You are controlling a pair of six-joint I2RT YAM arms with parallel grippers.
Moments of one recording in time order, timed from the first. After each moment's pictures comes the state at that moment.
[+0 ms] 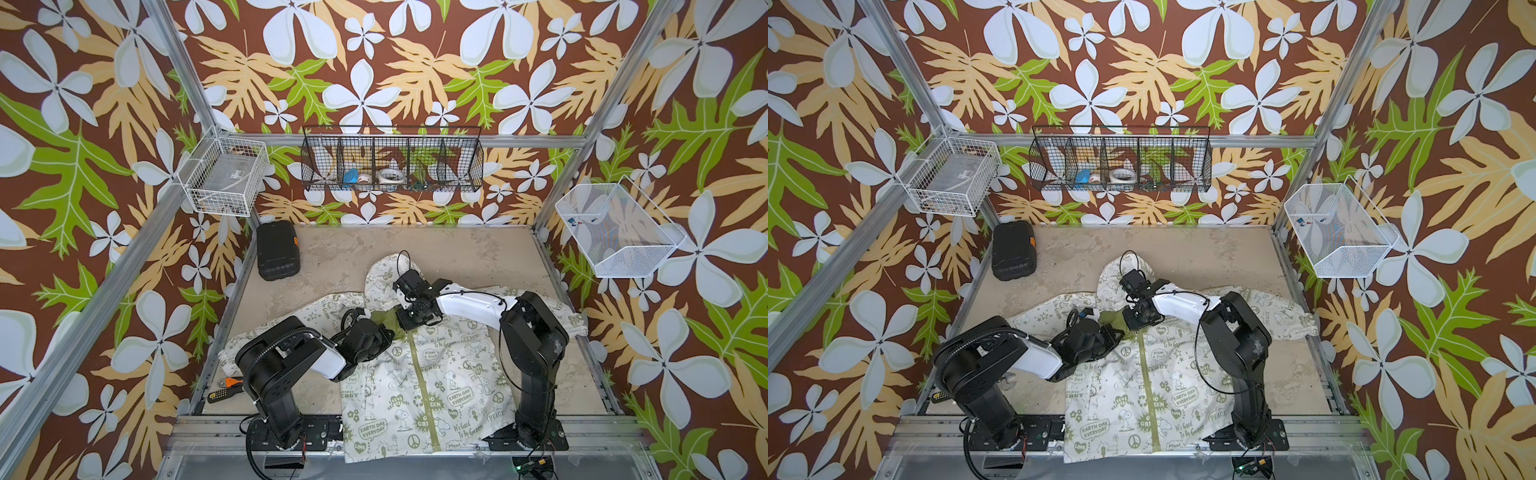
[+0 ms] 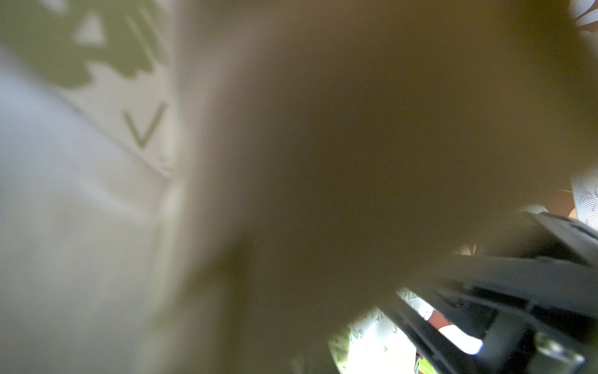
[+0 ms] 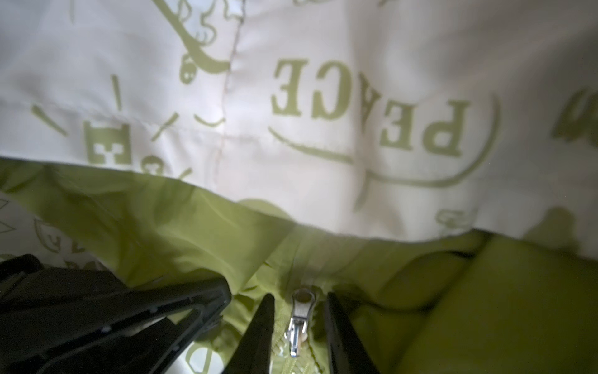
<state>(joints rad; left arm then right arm) -0.76 1.72 0.41 0.74 0.01 -1.28 0.73 1.95 1.33 -0.63 -0.11 0.26</state>
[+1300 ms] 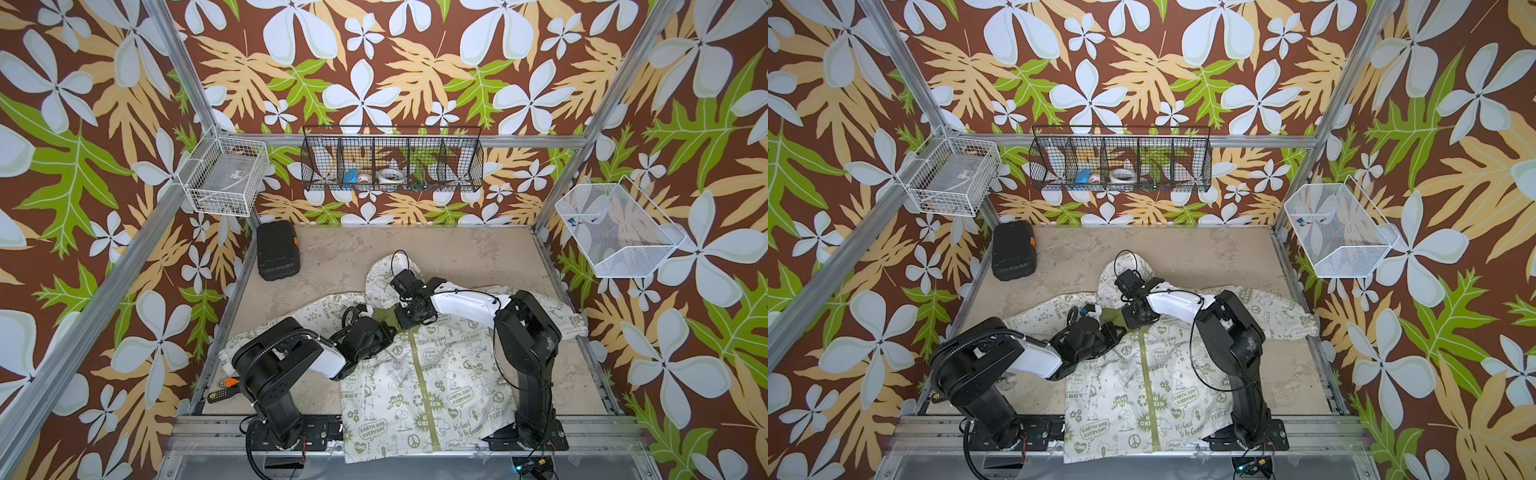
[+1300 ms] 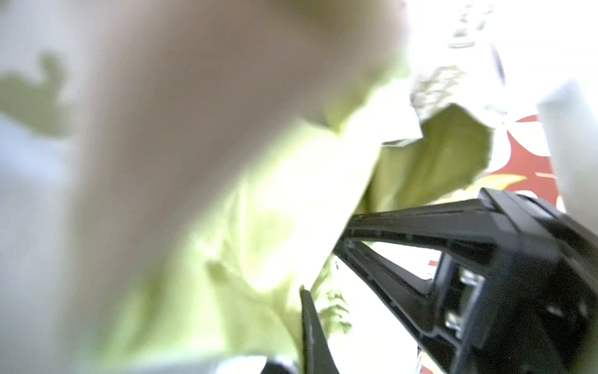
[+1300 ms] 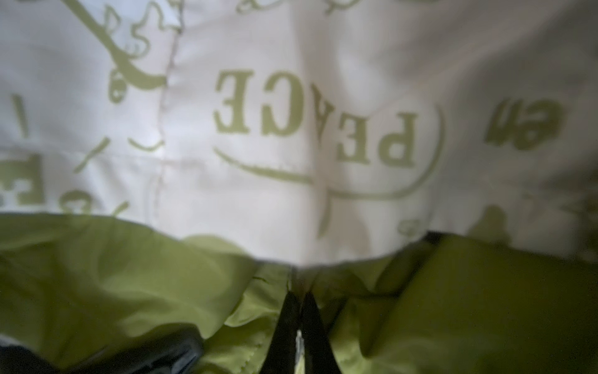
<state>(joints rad) -0.76 1.69 0.43 0.74 0.01 -1.20 0.74 1.97 1.39 -0.69 0.04 0.32</state>
